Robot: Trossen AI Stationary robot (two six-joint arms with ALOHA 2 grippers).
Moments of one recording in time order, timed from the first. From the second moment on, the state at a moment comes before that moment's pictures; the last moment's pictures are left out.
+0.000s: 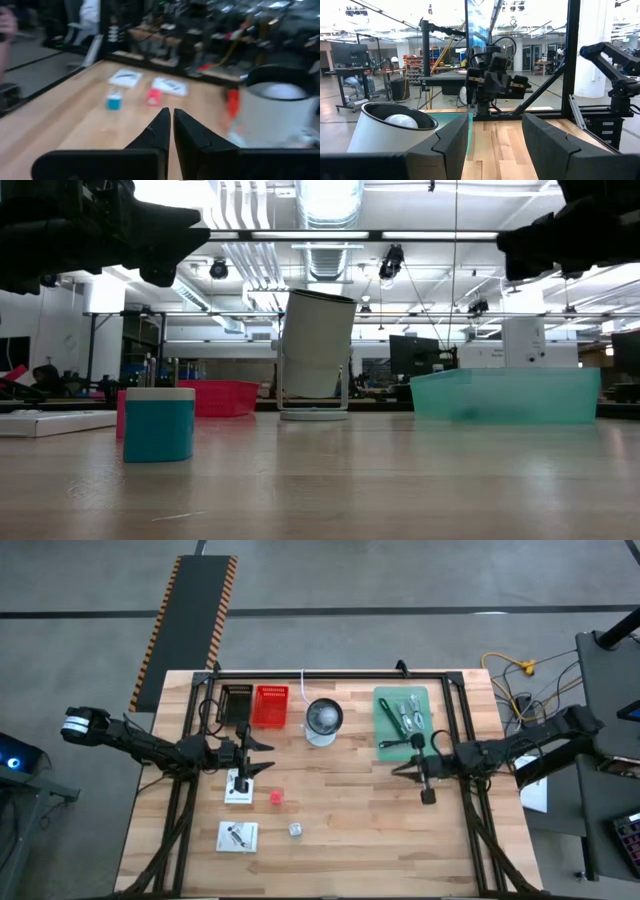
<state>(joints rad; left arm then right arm) -0.13 0.94 0.08 1.09 -0.14 0.04 0.28 0.66 0.12 0.45 0.16 -0.13</state>
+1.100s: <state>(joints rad) -0.13 0.94 0.08 1.09 -0.14 0.04 0.10 0.23 0.03 0.14 0.13 -0.05</state>
